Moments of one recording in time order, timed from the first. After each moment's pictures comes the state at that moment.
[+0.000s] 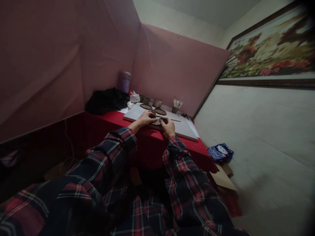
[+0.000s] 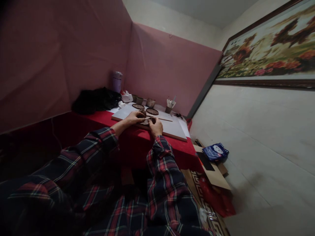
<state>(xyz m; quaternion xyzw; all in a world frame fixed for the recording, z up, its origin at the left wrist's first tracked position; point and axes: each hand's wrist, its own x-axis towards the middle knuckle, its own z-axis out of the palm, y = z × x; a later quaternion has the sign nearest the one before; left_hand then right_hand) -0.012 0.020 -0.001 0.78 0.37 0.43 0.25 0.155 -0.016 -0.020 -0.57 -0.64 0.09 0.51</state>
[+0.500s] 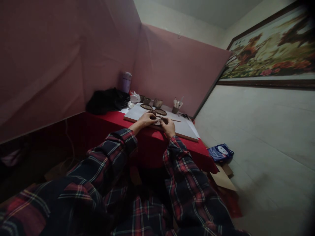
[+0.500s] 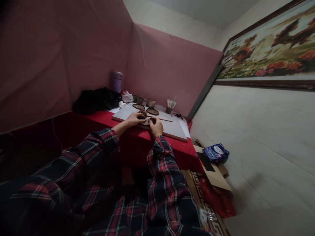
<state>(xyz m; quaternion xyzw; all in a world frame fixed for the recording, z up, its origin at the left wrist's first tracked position) -0.009 0.012 -0.001 0.78 0.42 0.41 0.20 0.156 -0.011 -0.022 -0.56 -0.64 0.10 0.51</state>
